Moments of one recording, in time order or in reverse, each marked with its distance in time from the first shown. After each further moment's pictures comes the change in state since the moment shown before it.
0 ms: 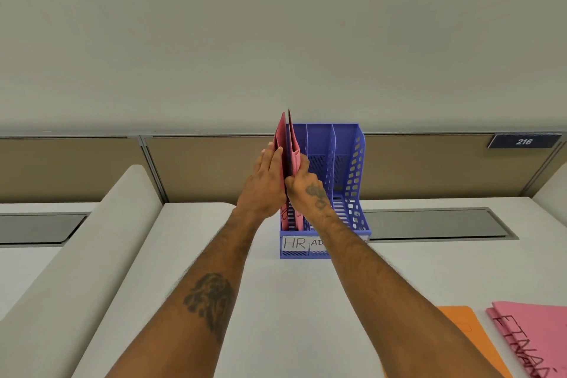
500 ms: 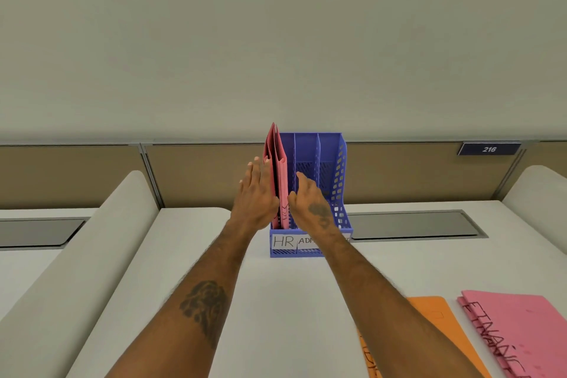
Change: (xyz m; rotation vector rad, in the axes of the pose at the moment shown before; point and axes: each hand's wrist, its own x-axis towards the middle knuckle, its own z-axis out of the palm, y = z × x) left_hand -0.040 0.023 -0.009 0.064 -0.047 -0.058; right_hand -0.058 0.025 -0.031 -0.180 0.091 -0.150
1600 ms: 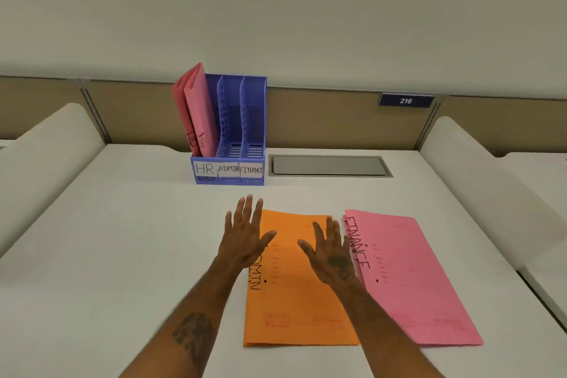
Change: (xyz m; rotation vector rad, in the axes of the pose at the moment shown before) left_hand -0.224 0.205 0.191 0.138 -0.220 -0.028; right_hand -0.285 0.312 -0.103 -0.380 -0.292 0.084
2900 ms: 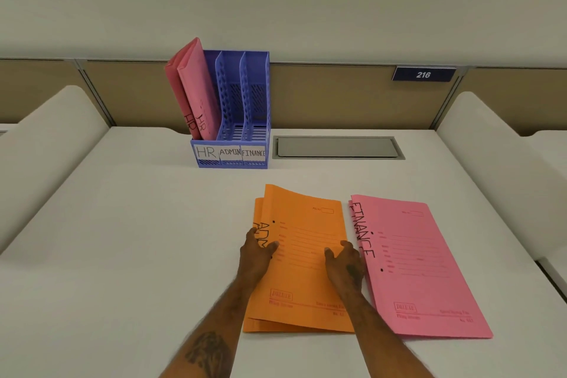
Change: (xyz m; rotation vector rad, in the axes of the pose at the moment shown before) left_hand -0.032 0.044 0.050 -0.991 -0.031 -0.650; right_hand -0.020 0.028 0.042 0.558 -0.058 0.575
